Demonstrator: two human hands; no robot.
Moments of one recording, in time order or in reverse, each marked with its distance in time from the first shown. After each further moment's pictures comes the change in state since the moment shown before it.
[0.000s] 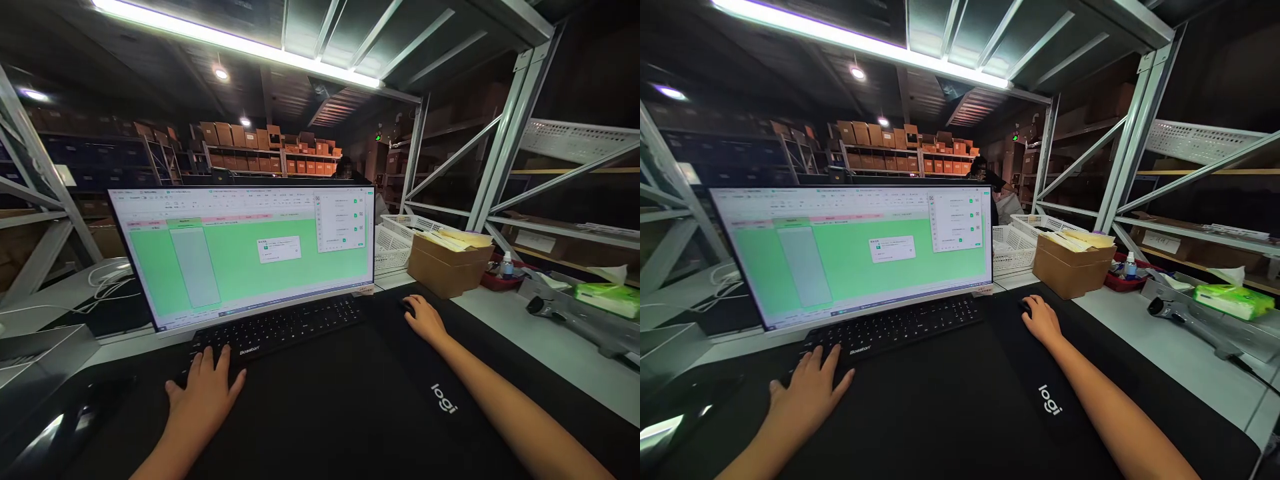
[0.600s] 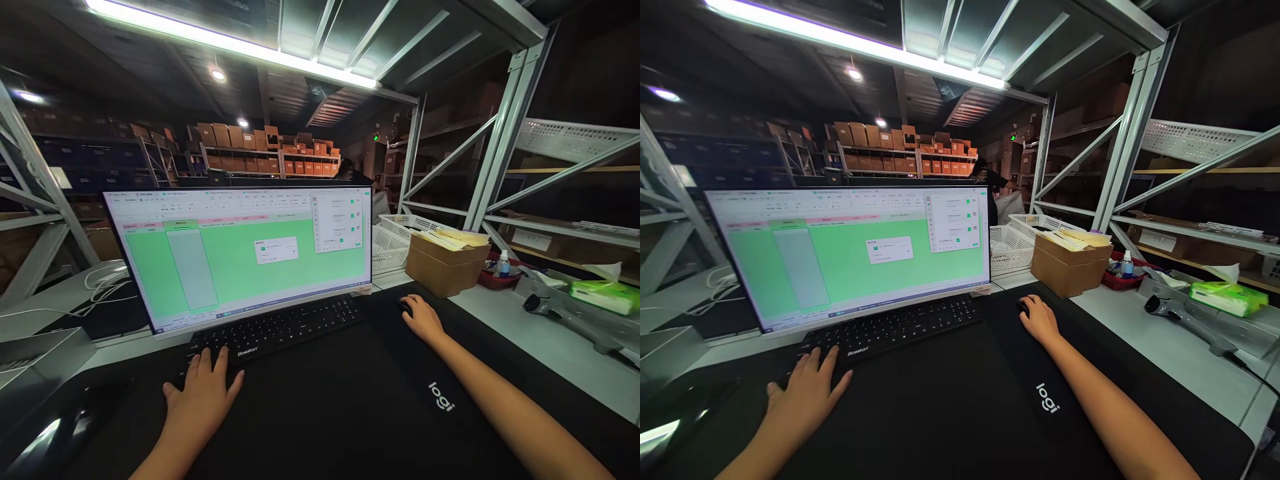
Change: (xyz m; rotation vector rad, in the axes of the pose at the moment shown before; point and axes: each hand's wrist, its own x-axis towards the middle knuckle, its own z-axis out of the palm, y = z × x) left_hand 0.002 0.001 -0.001 -0.023 -0.010 -0.008; right_hand 0.000 0.001 0.002 -0.038 -0.016 0.009
